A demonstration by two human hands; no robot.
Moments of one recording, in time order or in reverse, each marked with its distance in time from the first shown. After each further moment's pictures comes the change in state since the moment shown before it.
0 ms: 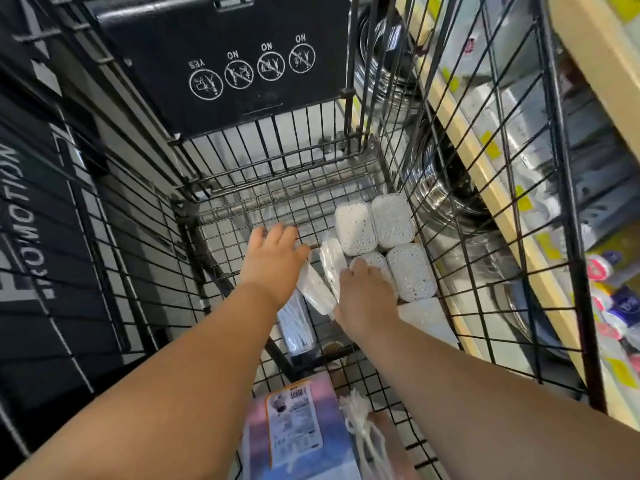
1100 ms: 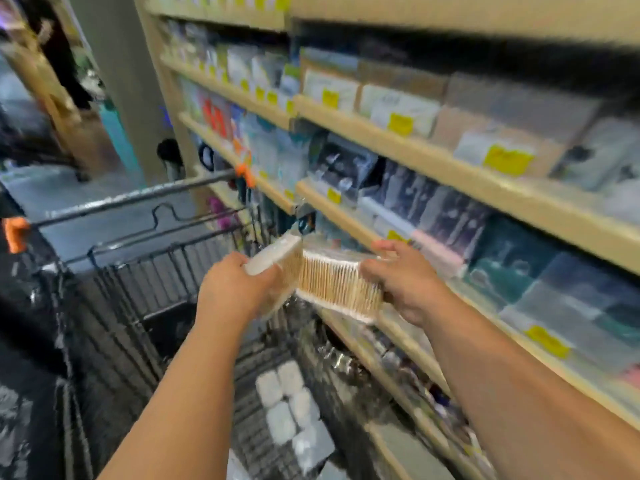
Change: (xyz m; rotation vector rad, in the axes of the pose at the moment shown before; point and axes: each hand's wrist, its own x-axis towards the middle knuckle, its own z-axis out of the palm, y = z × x) left_hand -0.204 0.074 -0.413 -0.926 0.598 -0.332; right_hand -0.299 0.169 -0.354 1.447 0.694 0.096
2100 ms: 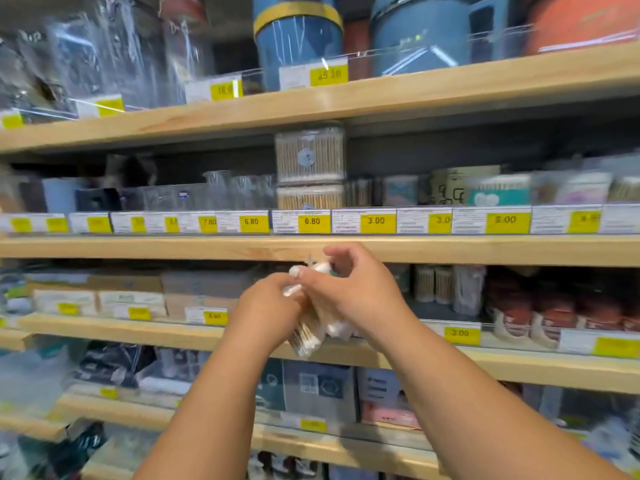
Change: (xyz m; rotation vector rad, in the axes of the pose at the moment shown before) left_hand -0.192 0.323 0.011 -0.178 -0.412 0.902; right_hand -0.200 -0.138 -0.240 -0.111 0.686 -0.439
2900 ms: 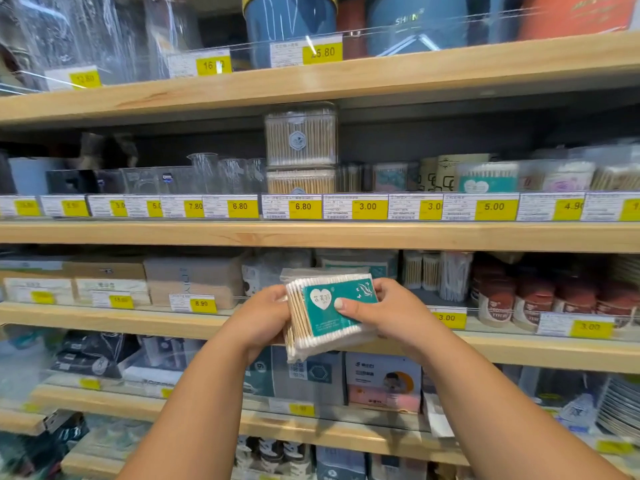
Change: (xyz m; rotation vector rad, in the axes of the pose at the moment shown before) left_hand 0.010 -0.032 0.027 -0.555 -0.411 -0.093; right_hand -0.007 0.067 -0.042 -0.120 -0.088 0.302
